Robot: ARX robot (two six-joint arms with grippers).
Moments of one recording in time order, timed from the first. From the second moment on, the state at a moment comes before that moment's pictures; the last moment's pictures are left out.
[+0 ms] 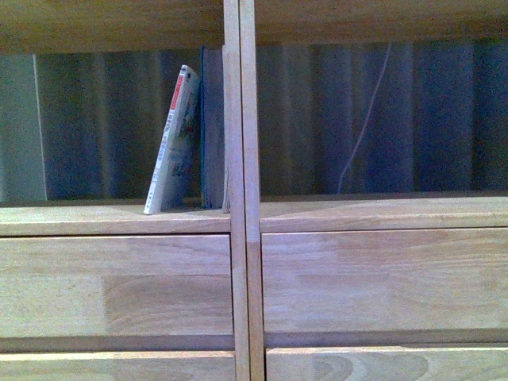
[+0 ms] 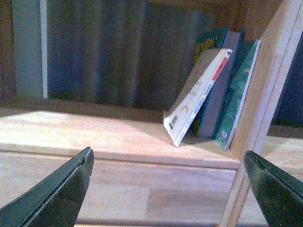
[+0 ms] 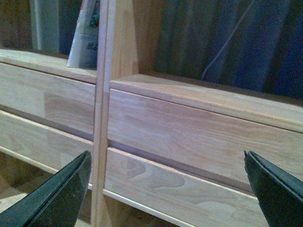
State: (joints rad) left arm 0.12 0.77 0.48 0.54 0.28 -0.22; right arm -0.19 0.32 0.18 0.39 -0.42 -0.06
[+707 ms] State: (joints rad) left arm 0.00 0.11 0.13 -0.03 0.00 -0.02; right arm 0.00 0.14 0.18 -0.04 0.00 -0.02
